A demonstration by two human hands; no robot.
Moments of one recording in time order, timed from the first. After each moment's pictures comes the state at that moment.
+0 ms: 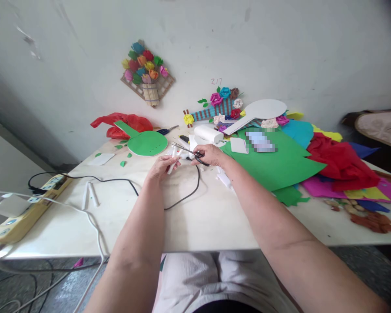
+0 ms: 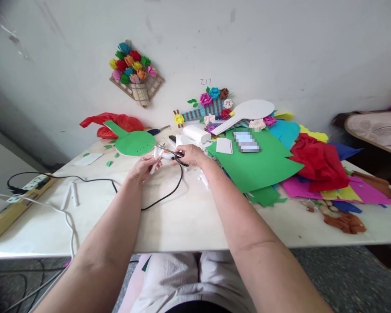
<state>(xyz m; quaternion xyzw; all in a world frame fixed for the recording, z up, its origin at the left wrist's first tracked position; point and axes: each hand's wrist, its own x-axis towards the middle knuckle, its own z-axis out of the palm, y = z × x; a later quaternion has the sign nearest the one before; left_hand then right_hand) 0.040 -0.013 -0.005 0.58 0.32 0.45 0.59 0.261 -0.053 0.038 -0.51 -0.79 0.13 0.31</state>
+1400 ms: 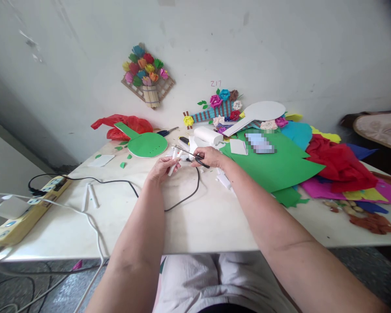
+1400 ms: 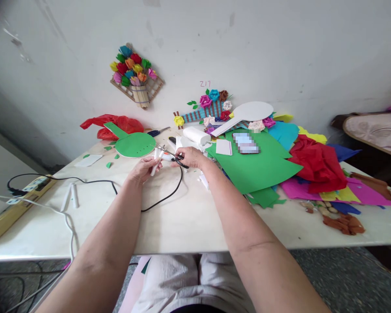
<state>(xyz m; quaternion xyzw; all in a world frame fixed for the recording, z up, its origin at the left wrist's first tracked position) 0.041 -0.014 -0.004 0.58 0.32 0.44 0.61 0.263 -0.050 0.037 -0.49 -0.80 0.17 0.30</state>
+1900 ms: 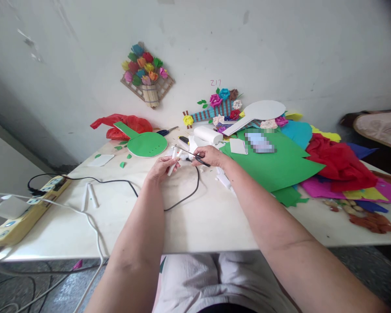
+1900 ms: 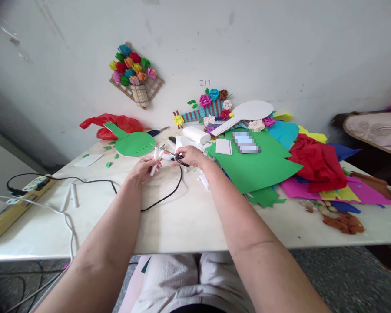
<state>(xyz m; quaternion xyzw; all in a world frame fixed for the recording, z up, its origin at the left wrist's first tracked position) 0.039 -0.013 -0.006 0.59 0.31 0.44 0.60 0.266 -0.046 0.032 -0.45 -0.79 0.24 0.33</state>
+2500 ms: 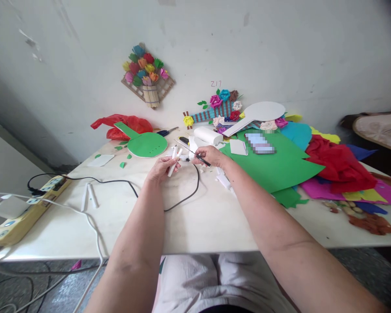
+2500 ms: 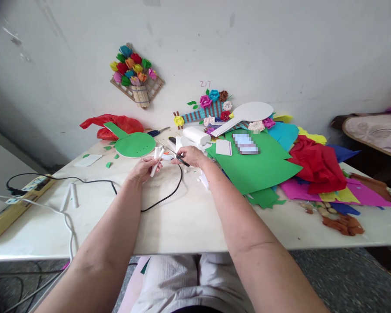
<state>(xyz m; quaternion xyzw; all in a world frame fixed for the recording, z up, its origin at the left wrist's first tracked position) 0.040 -0.014 -0.004 0.57 0.32 0.44 0.62 0.266 -0.042 0.029 -0.49 -0.77 0.24 0.34</state>
